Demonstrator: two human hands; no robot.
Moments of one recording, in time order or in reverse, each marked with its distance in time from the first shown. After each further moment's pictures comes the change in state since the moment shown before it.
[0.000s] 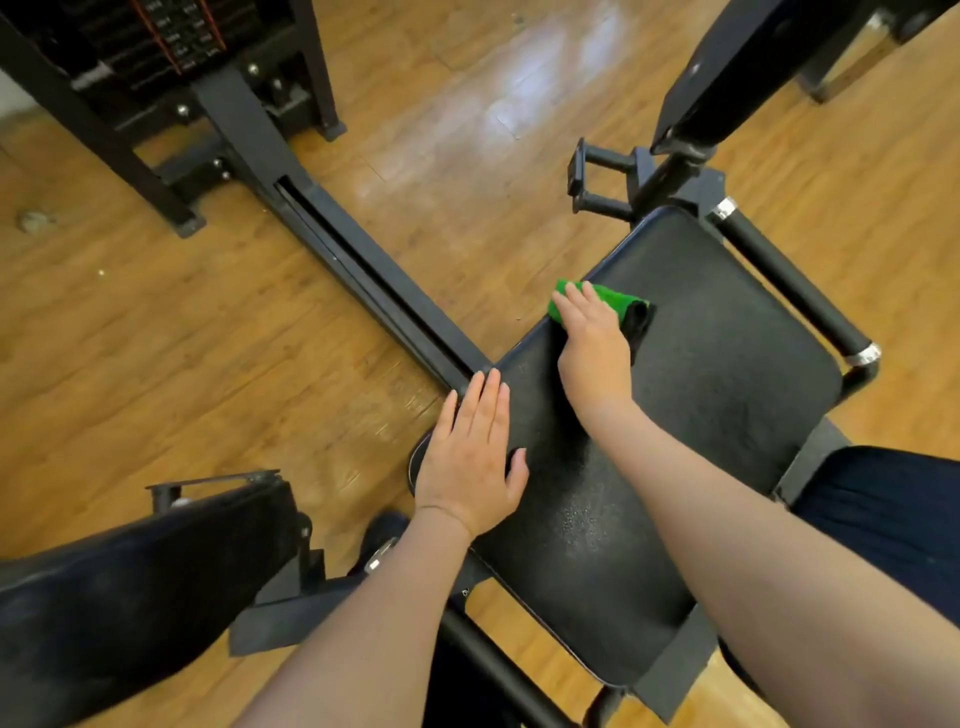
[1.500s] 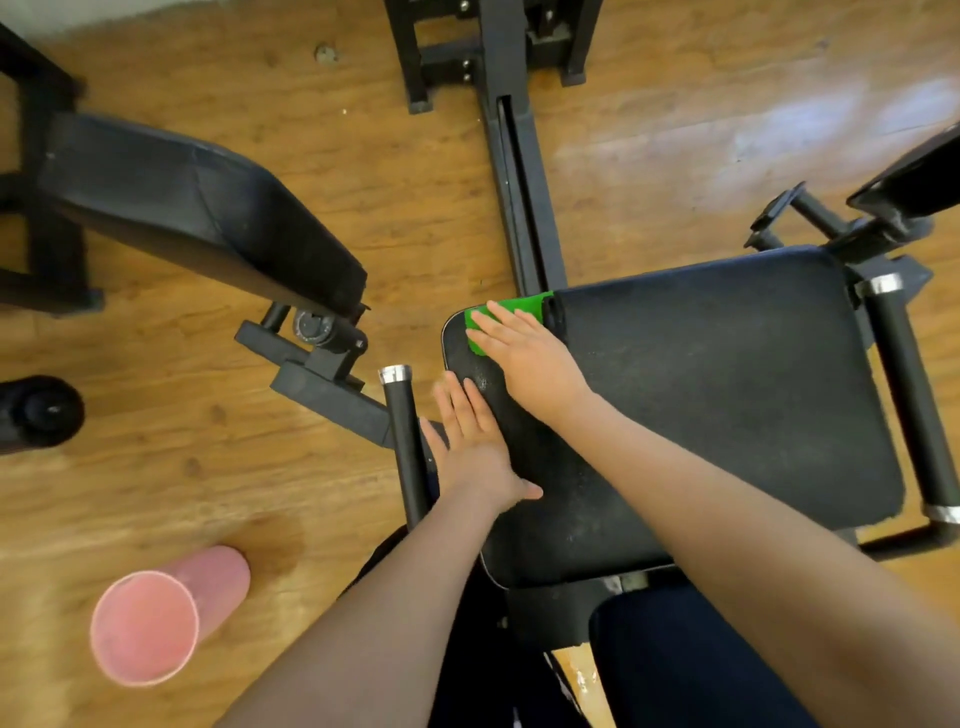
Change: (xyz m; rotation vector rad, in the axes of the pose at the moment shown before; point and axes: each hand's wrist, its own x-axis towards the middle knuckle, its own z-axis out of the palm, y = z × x) left_hand -0.050 0.128 -0.030 -0.453 -0.623 -1.054; right_hand -0.062 -0.028 -0.004 -0.157 -0.545 -1.122
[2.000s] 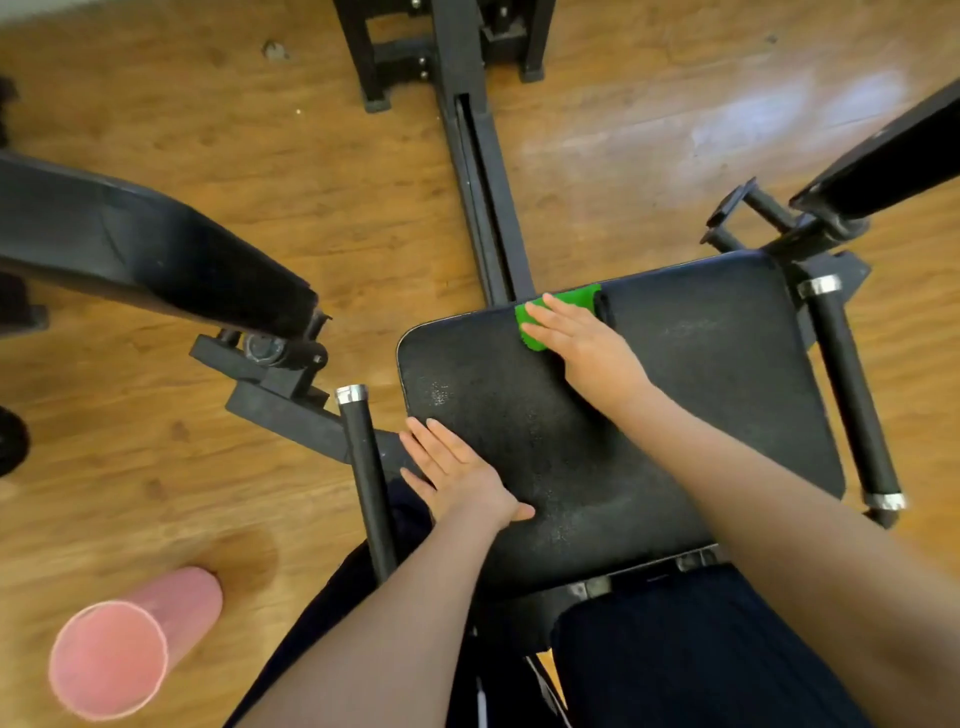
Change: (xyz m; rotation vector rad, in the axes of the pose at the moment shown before) left_hand -0.002 0.029 0.009 -0.160 -0.131 -0.199; right_hand -0.044 0.088 -0.012 0.041 0.124 0.054
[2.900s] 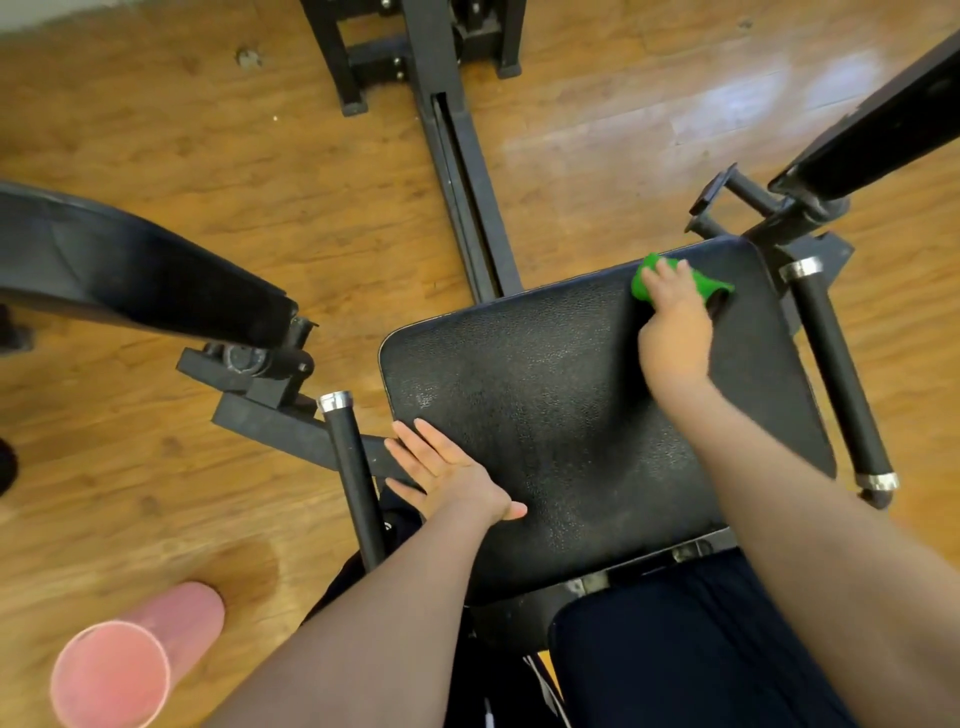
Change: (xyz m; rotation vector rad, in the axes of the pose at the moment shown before) left_hand 0.004 0.008 -0.001 -0.030 -0.030 -0.025; right_hand -0.037 0.056 -0.017 0.124 0.310 0.806
